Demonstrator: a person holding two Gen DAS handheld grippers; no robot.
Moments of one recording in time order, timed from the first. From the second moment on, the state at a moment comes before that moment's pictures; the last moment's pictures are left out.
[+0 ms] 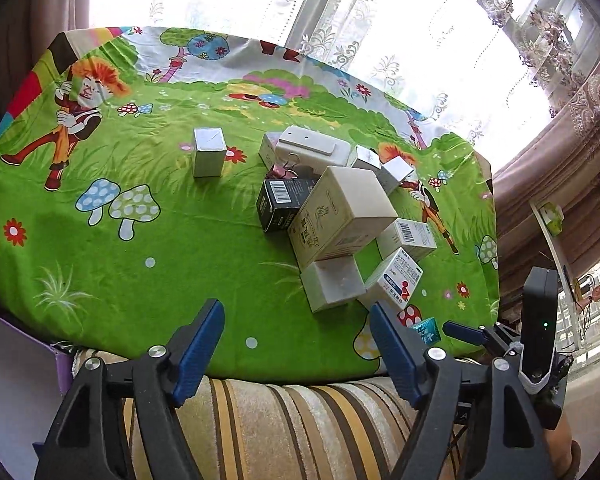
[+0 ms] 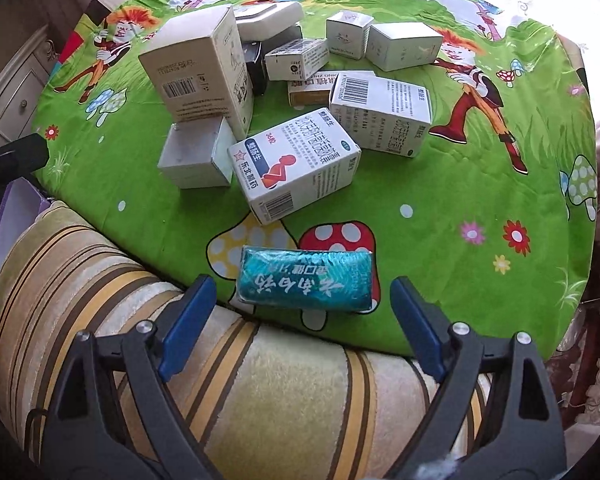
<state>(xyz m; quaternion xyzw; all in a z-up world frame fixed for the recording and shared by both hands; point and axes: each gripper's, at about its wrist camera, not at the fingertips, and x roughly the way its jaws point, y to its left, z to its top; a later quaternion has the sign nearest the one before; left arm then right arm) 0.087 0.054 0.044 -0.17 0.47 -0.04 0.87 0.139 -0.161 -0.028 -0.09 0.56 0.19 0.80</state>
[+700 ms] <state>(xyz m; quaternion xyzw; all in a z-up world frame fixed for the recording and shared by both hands) 0.177 -0.023 0.036 -0.09 0.48 0.06 0.87 0.140 -0.173 -0.031 -0.07 0.53 0.17 0.83</state>
